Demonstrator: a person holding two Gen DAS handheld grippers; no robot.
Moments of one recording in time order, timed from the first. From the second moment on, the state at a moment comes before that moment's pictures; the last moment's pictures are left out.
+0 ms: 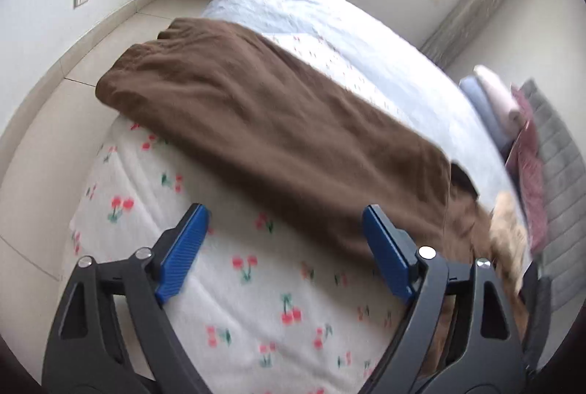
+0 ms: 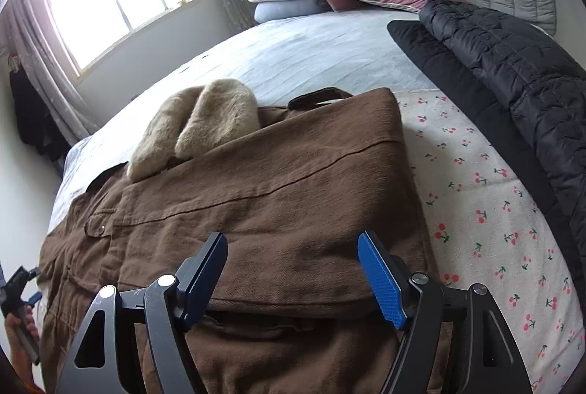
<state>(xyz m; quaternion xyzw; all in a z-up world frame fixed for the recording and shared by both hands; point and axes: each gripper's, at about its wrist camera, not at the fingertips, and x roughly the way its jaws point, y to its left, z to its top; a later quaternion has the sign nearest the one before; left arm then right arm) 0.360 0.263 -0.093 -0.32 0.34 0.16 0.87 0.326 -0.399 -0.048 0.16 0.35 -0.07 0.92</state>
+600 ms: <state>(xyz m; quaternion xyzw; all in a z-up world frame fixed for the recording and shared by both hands) 0.387 0.205 0.014 -0.27 0.18 0.06 0.94 0.332 -0.390 -0.051 0.15 0.35 -0.06 0.92</state>
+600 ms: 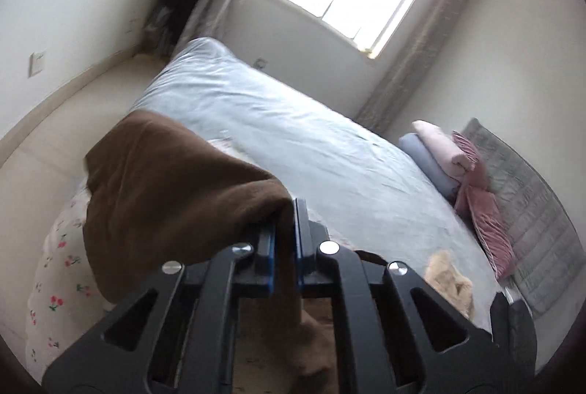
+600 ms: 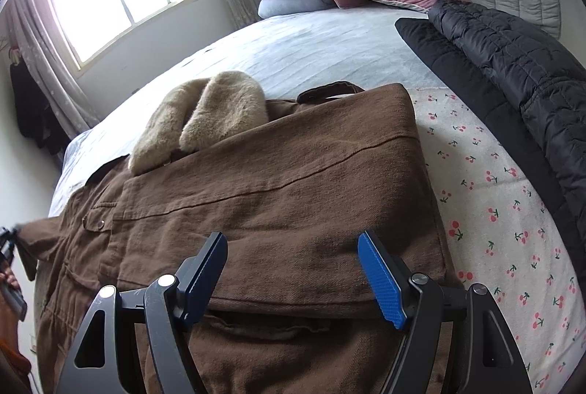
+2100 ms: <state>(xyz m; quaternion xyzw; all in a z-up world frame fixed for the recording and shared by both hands) 0.413 -0.025 -0.016 -0.19 0.35 -0.34 0.85 0.339 -0.374 -0.052 0.15 0.37 -0.03 0.92</state>
